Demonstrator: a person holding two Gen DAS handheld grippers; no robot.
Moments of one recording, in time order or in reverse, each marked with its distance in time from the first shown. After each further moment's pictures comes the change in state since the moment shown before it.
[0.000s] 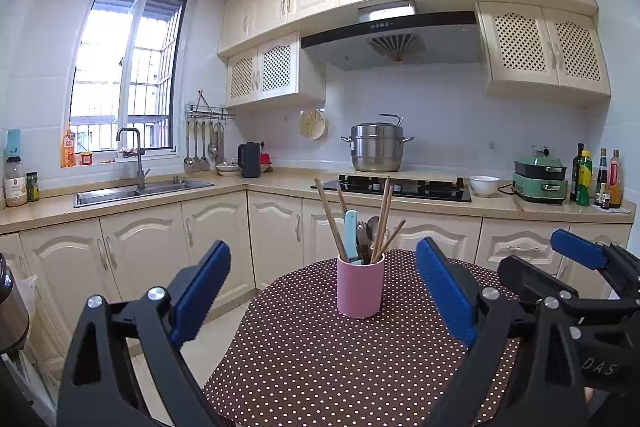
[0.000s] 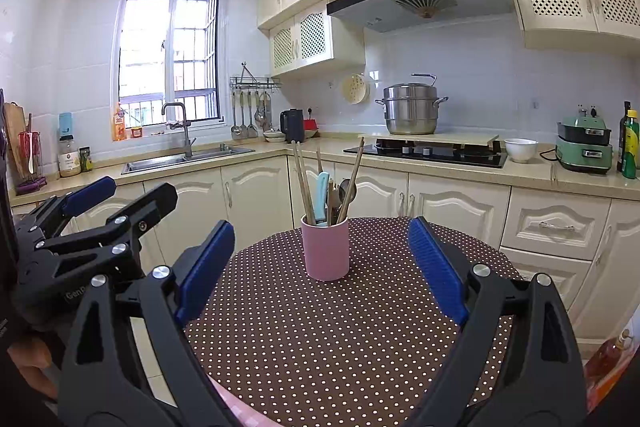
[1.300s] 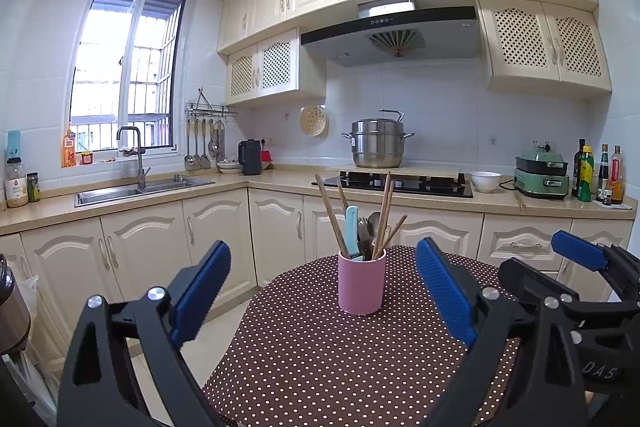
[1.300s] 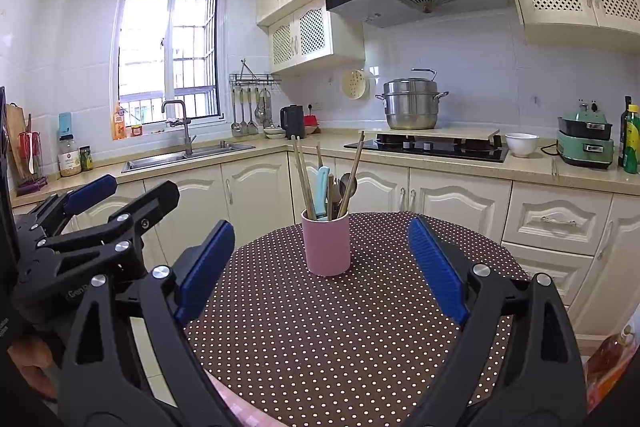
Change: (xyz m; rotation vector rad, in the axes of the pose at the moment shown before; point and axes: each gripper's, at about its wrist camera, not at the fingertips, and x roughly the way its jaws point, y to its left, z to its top) left arm 0.004 -0.001 -0.001 0.009 0.013 0.006; right arm 0.002 0.002 -0.006 0.008 0.012 0.000
